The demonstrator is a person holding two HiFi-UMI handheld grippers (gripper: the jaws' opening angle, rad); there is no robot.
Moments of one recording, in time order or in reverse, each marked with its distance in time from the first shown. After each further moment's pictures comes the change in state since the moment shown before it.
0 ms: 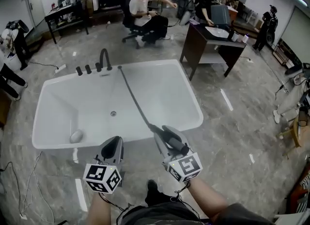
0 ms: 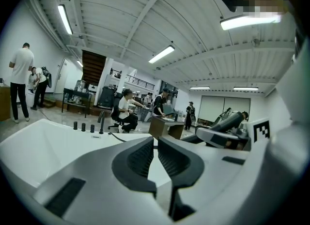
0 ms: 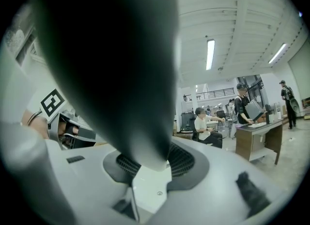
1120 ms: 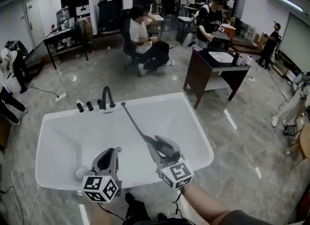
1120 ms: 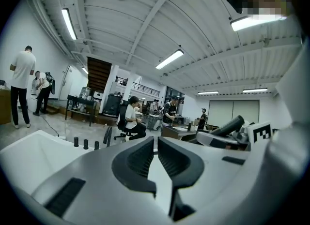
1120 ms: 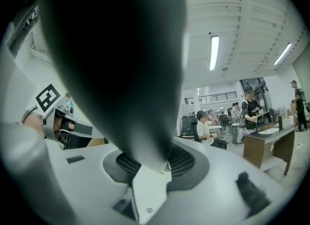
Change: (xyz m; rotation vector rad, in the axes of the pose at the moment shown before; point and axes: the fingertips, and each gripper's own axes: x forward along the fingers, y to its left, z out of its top) left arm 0.140 0.135 0.098 0.003 -0.086 0.067; right arm 0.211 -0.076 0.030 -0.039 -0.038 0.004
